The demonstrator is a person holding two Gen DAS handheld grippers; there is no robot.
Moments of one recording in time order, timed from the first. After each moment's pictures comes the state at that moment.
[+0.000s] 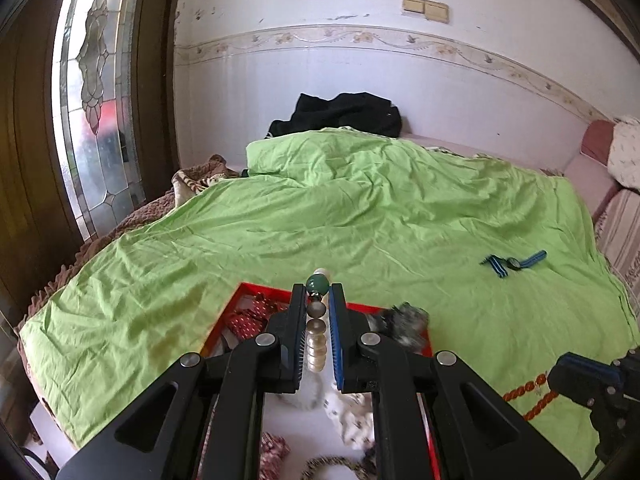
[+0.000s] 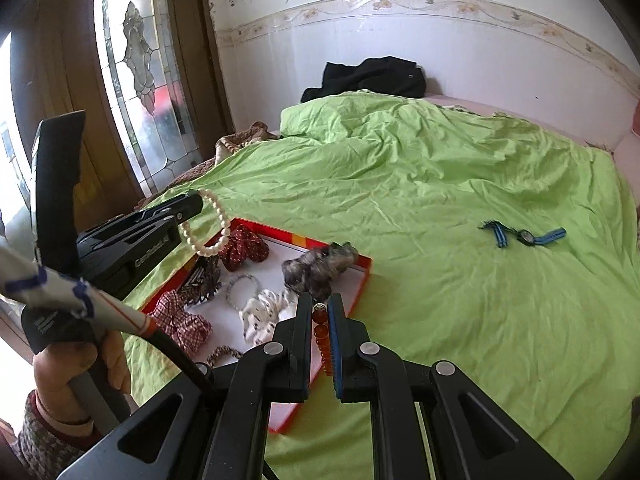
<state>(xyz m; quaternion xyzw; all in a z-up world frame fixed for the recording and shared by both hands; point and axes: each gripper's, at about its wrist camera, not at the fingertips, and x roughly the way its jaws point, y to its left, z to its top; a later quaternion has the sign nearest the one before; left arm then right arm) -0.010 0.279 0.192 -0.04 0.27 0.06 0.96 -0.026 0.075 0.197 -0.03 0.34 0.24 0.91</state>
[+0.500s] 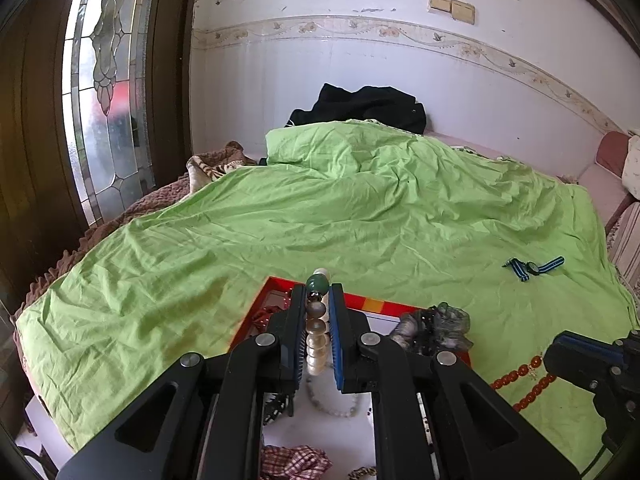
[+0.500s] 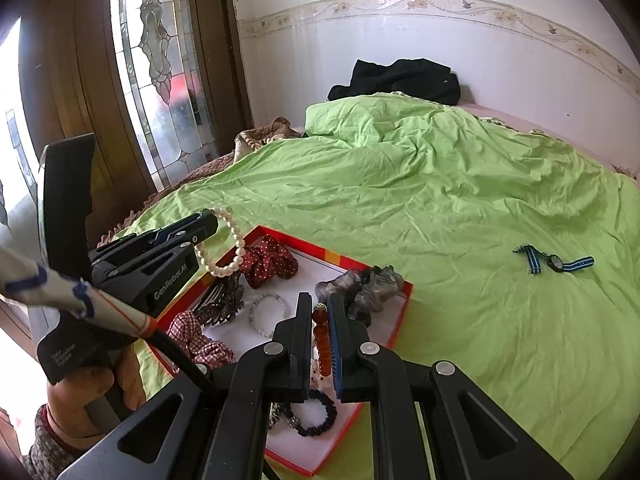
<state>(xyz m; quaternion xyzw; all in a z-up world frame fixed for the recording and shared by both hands) 0.000 0.320 0.174 -0.06 0.27 0.08 0.96 -0.001 0.129 0.196 -0.05 0.34 0.26 0.90</state>
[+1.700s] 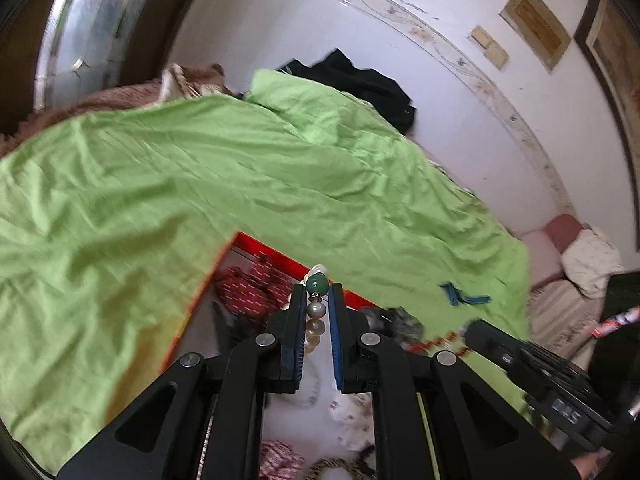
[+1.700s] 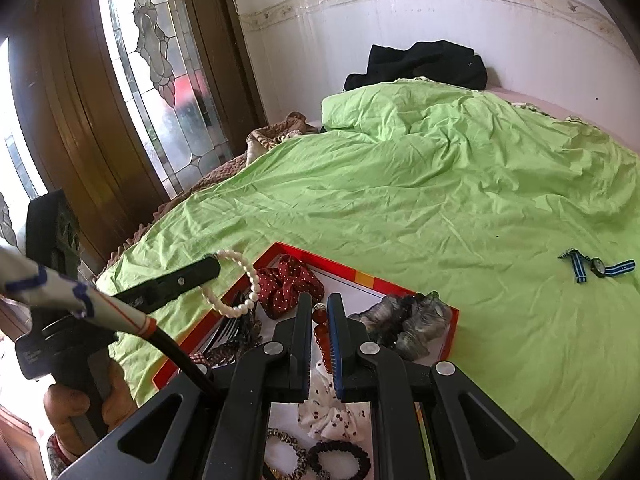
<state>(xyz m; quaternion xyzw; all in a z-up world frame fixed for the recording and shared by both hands) 0.020 0.392 0.140 -0.27 0.32 -0.05 0.91 0.053 0.166 0.179 -0.01 0.37 0.30 0.88</state>
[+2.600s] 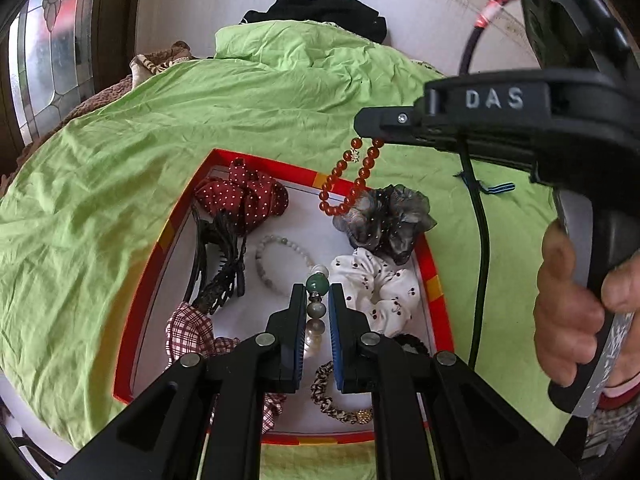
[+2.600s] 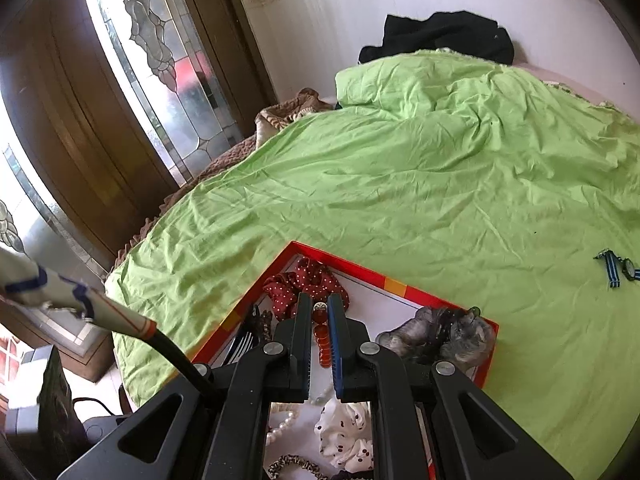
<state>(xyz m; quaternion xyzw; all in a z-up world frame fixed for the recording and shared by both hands) -0.019 0.317 0.113 -0.12 0.42 -0.04 0.90 0.096 0.203 0.169 0.00 0.42 0.32 0.85</state>
